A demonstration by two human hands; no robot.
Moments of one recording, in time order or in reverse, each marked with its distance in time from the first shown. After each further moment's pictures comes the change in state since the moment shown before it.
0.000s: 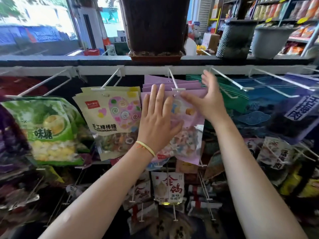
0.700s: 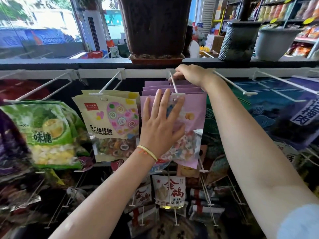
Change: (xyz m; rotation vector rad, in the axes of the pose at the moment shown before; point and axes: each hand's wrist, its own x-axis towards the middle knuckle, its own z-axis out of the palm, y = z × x) left_hand 0.004 0.005 0.004 0.088 -0.015 0.039; right_hand 0.108 -0.038 0.015 -0.289 -0.452 0.180
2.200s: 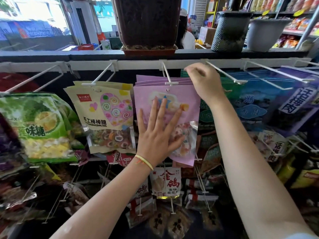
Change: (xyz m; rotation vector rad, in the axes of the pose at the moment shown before) left_hand -0.050 0.018 0.011 -0.011 -0.027 0.034; right_hand -0.073 0.041 0.018 0.146 0.493 -0.197
